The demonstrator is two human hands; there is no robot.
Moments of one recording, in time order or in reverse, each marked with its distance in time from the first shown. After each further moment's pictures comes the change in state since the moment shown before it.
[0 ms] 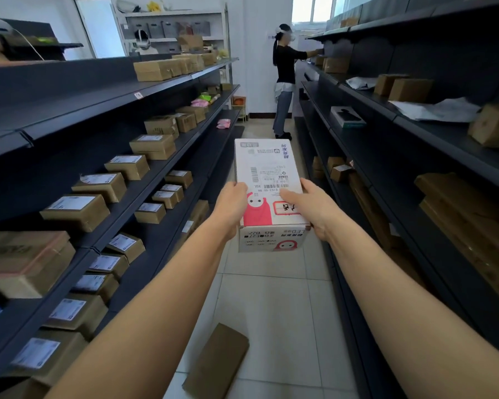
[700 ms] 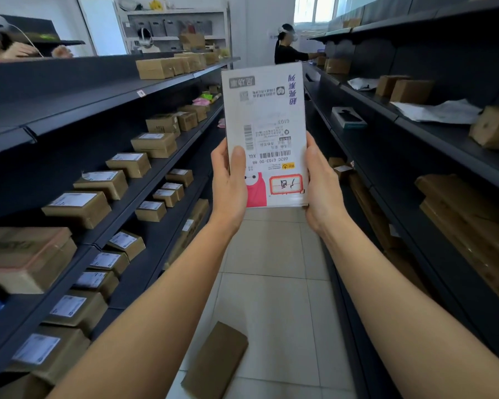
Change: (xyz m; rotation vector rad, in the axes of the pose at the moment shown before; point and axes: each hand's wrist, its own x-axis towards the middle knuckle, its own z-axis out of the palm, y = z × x) left_hand -0.025 0.011 -0.001 -0.215 0.107 0.576; right_hand -0.020 -0.028 0.018 0.353 0.067 -0.407
